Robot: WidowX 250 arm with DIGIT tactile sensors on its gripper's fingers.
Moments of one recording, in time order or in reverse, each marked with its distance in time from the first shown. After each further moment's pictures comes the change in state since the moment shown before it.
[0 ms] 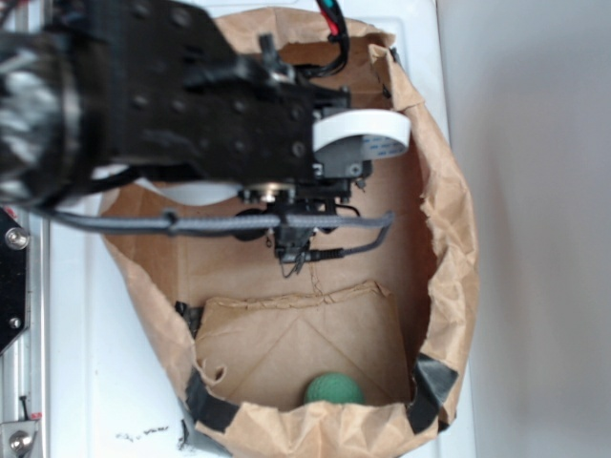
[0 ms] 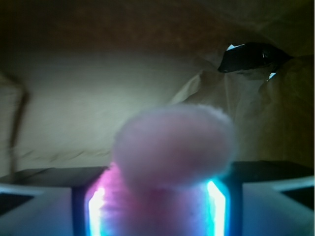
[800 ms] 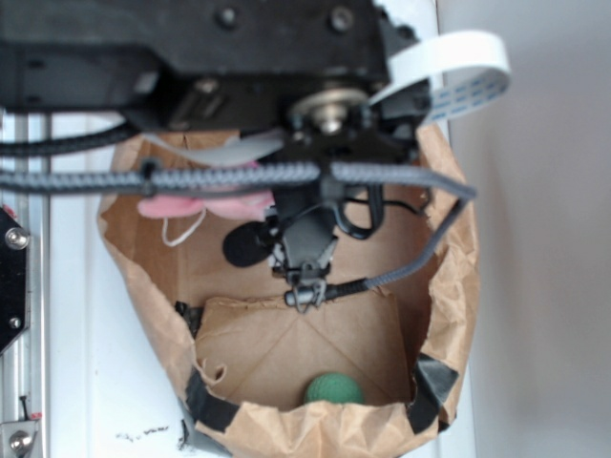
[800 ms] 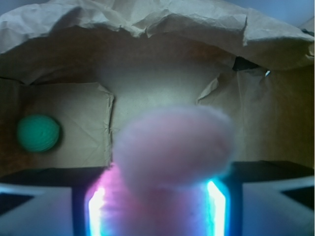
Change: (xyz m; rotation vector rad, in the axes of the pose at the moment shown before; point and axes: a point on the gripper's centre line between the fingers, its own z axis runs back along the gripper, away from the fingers) arm 0.011 -0.016 0.070 -0.173 0.119 0.066
